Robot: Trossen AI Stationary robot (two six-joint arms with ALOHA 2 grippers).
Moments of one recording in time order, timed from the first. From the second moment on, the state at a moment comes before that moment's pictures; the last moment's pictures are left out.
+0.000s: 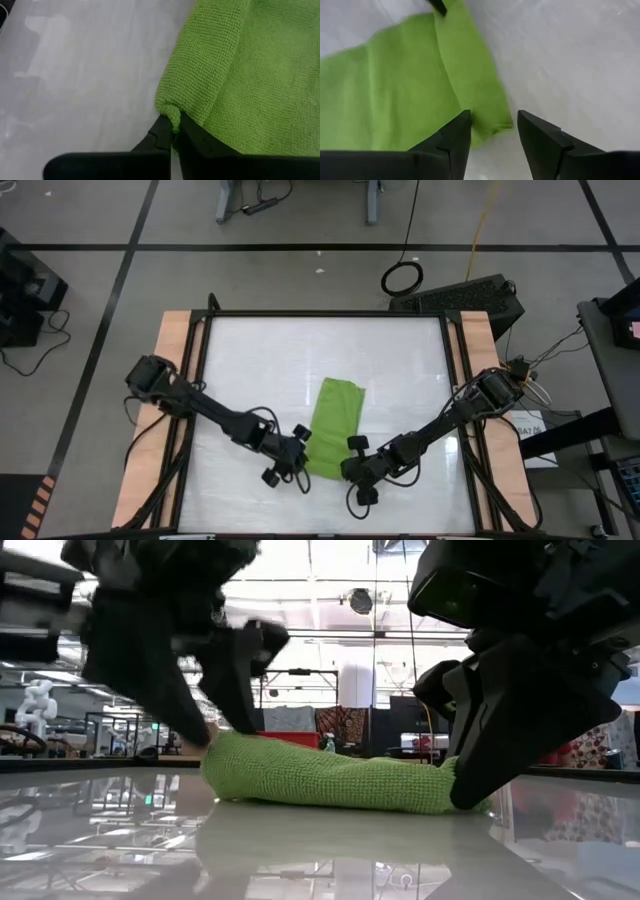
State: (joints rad) left arm -0.41 1.76 0.96 -0.11 0.02 0.27; right arm 0.54 1.90 1.02 -0.06 0.17 0.39
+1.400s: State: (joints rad) left arm -0.23 1.87 0.96 0.07 0.51 -0.20; right arm 0.57 1.82 1.02 -0.17 0.15 0.63
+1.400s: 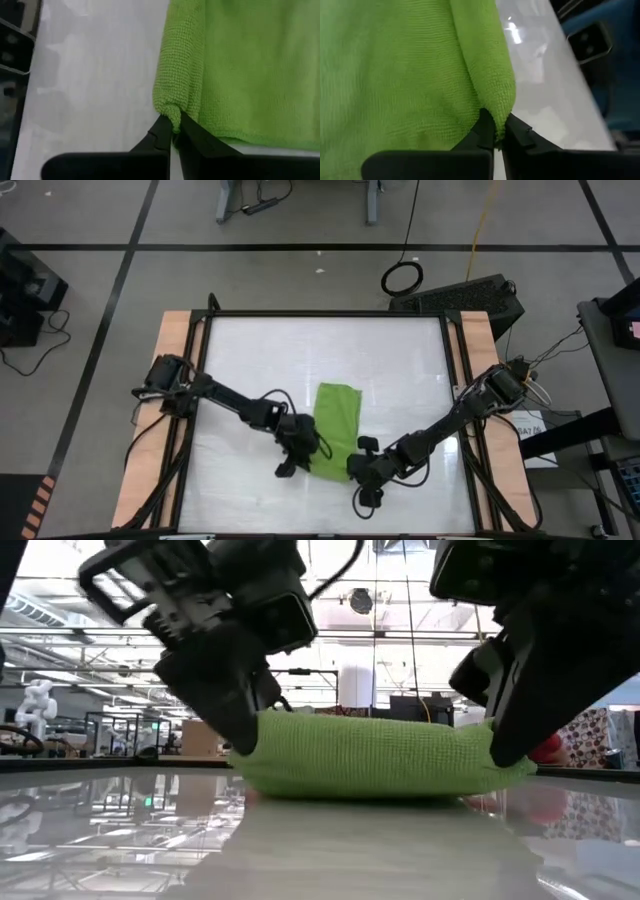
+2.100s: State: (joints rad) left arm -0.19 1.93 0.96 0.05 0.60 -0.62; right arm 0.58 1.81 1.02 -0.22 0.13 0.88
